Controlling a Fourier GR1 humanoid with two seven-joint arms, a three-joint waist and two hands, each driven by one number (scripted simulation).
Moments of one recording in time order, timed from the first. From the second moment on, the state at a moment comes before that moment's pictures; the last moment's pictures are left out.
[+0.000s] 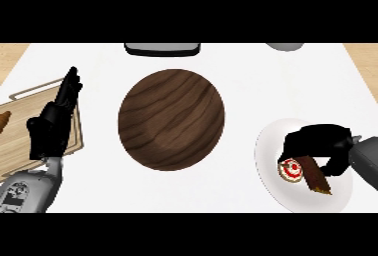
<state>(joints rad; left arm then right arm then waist) -0.23 0.37 -0.12 -1.55 -0.01 0.28 0.13 -0.62 -0.77 0.86 -0.90 0.70 0.20 -0.99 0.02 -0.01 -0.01</state>
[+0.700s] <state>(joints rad) -0.21 0.36 -0.10 -1.58 -0.03 0.27 0.16 -0.55 -0.68 0.85 -1.00 0.63 0.18 -0.92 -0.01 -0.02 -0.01</state>
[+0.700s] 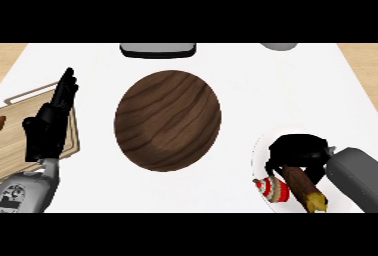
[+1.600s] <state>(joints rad) -0.16 0.38 -0.06 -1.56 -0.03 0.30 0.18 -0.27 -0.05 0.84 -1.39 0.57 -0.08 -0.13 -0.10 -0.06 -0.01</state>
